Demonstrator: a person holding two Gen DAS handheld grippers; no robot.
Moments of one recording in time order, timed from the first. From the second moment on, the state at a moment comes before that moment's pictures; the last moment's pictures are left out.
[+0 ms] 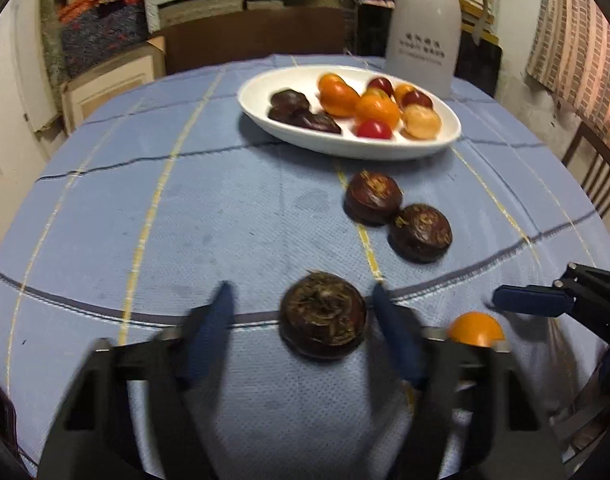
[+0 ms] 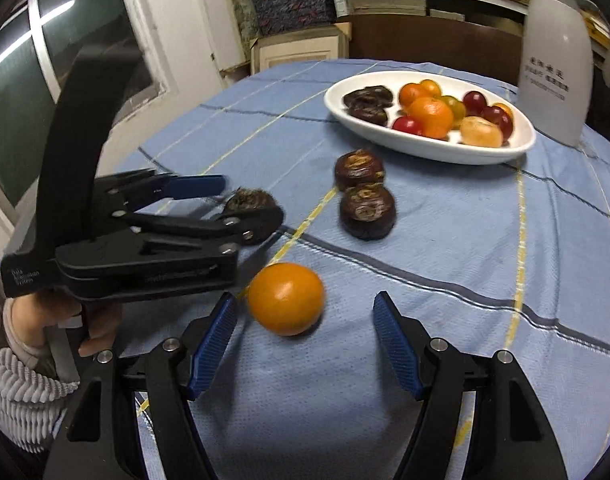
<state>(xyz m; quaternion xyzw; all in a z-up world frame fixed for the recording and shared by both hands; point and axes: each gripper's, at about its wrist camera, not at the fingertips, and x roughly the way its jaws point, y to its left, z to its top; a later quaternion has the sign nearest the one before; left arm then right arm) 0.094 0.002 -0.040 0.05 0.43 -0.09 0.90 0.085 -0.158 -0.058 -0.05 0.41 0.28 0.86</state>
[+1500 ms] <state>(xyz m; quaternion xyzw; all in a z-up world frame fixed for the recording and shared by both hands) 0.298 -0.025 0.036 0.00 0.36 -0.09 0.93 0.285 -0.238 0.012 0.12 0.35 0.17 0.91</state>
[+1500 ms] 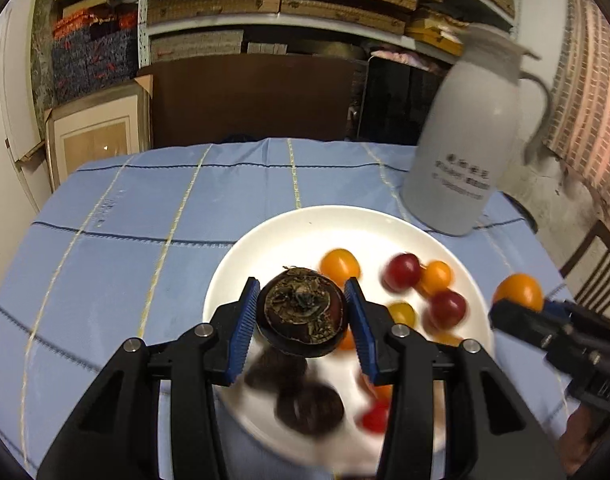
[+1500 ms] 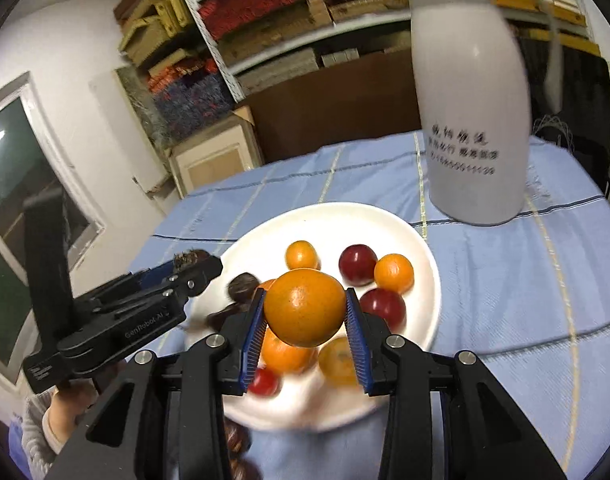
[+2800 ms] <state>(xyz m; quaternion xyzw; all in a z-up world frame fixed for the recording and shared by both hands) 0.147 0.017 -0.005 0.00 0.37 0.00 0.93 0.150 -0.217 -0.026 0.07 0.37 0.21 0.90</state>
